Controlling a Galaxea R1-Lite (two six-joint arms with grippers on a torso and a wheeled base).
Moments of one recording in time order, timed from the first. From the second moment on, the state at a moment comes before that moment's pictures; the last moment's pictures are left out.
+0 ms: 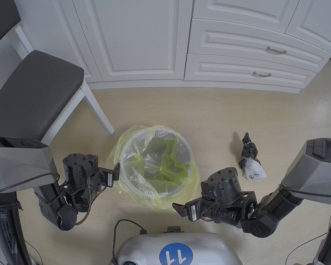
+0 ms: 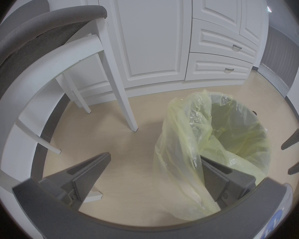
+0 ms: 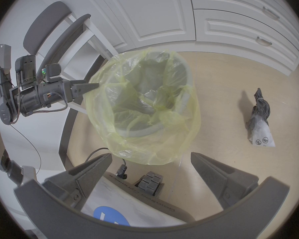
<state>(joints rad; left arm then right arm) -0.37 2.18 -0.50 -1.44 0.30 0.08 0.77 2.13 -0.71 -0.82 -0.17 0.26</state>
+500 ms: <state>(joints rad) -0.28 2.13 -0.46 -1.50 -0.13 -0.17 0.75 2.12 -0.71 -0.82 -0.17 0.26</state>
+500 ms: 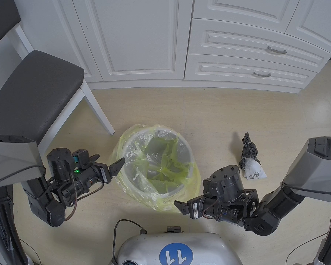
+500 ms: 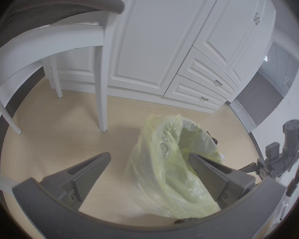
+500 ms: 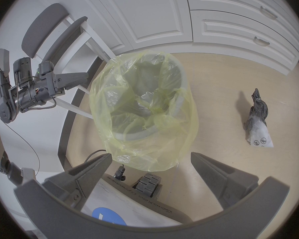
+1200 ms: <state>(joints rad) -0.14 2.32 -0.54 -1.50 -0.30 -0.30 0.72 2.11 -0.72 -0.82 -0.17 0.26</state>
